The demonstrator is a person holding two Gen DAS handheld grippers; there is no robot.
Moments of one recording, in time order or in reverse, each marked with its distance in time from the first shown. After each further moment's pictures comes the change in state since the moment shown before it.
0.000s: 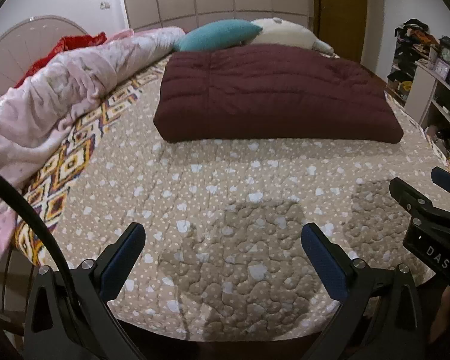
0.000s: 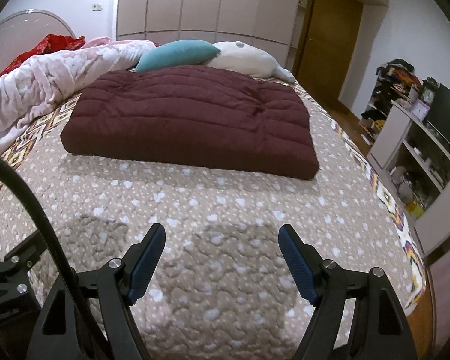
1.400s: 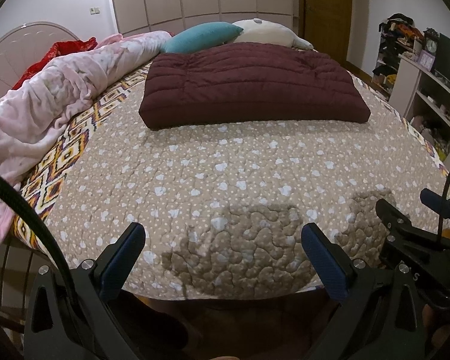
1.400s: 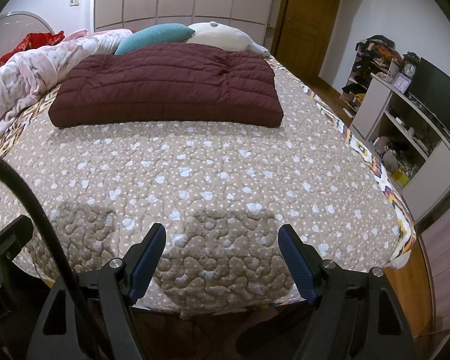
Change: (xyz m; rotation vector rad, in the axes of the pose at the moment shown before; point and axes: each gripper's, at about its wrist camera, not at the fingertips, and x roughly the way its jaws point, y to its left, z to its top) left arm -0.049 -0.037 -0.045 0.027 -0.020 -0.035; right arm -0.036 -0.019 -0.065 0.093 0.075 -0.083
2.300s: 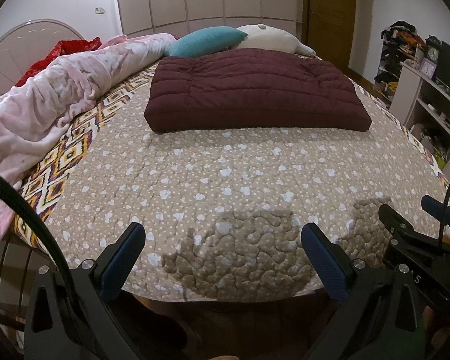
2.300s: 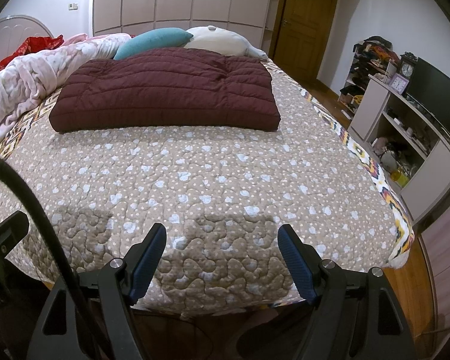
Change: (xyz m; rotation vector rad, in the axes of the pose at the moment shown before) left arm -0.003 0.000 0.002 -0.028 -0.022 0.001; right arm -0.008 0.006 0.001 0.017 -0.012 -0.013
